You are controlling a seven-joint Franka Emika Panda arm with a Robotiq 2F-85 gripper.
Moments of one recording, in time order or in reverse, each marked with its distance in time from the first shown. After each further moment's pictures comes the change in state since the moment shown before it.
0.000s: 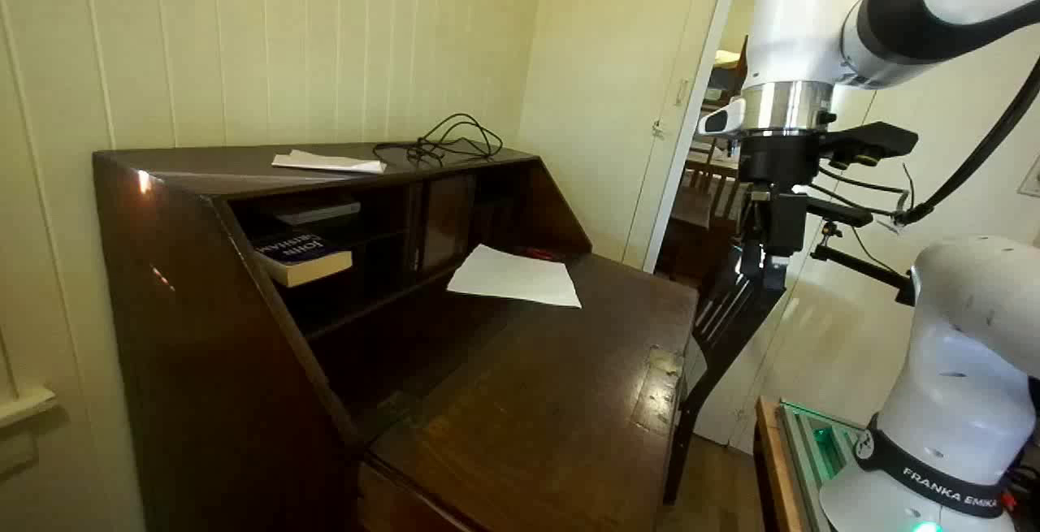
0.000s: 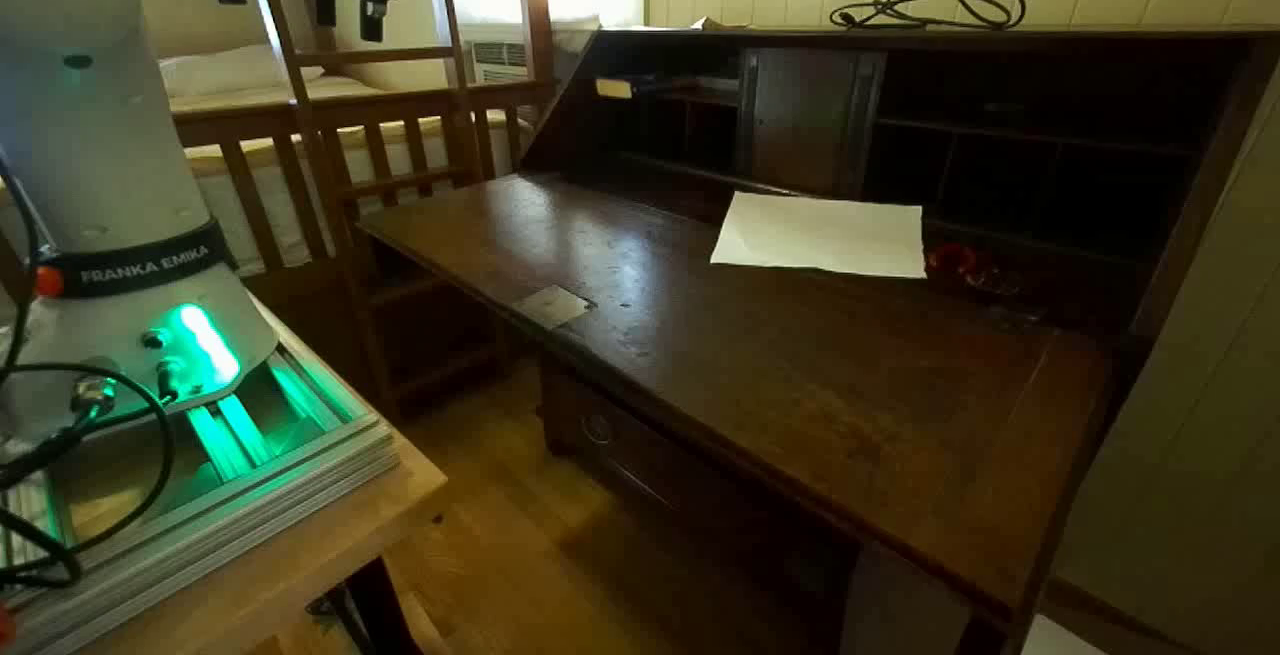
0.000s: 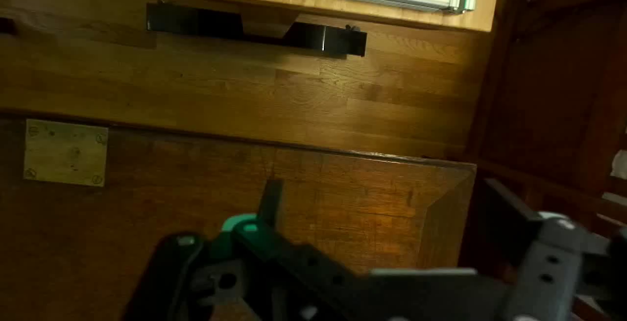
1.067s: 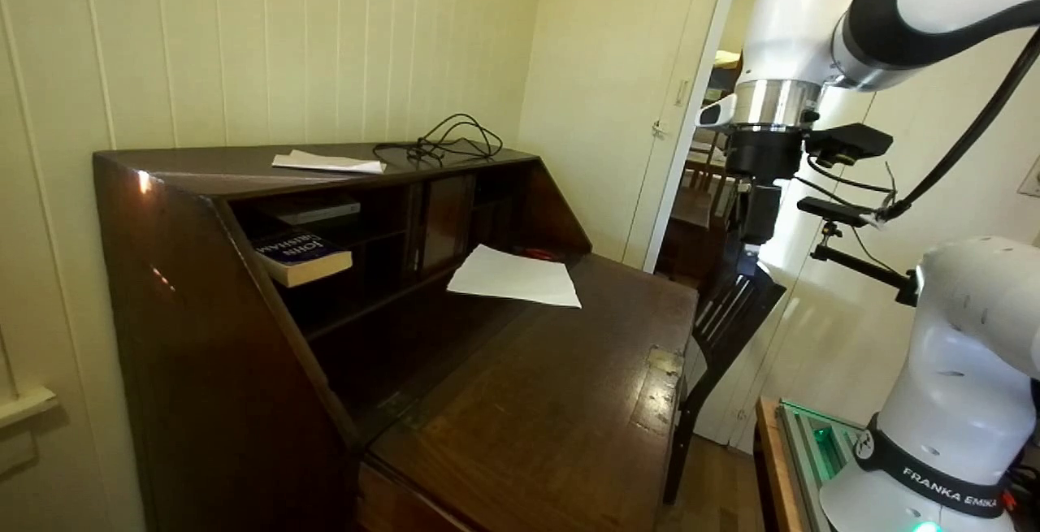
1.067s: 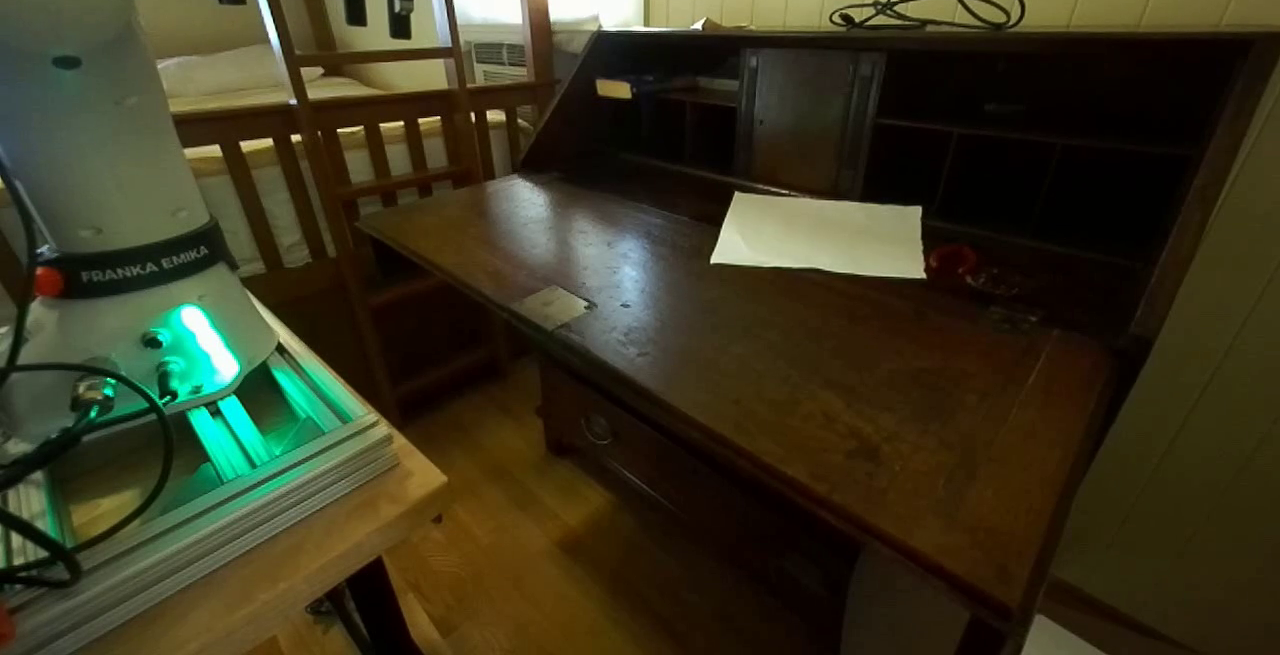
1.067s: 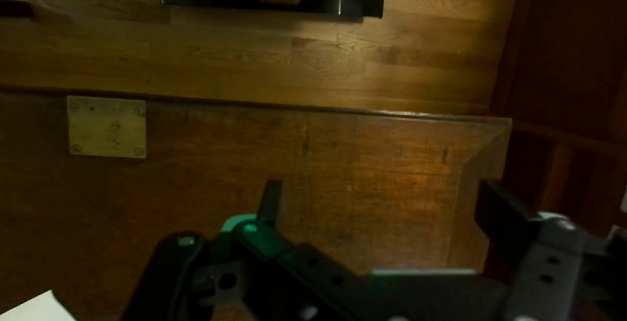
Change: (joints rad) arm -0.060 0.013 -0.024 0.002 -0.041 0.086 -0.003
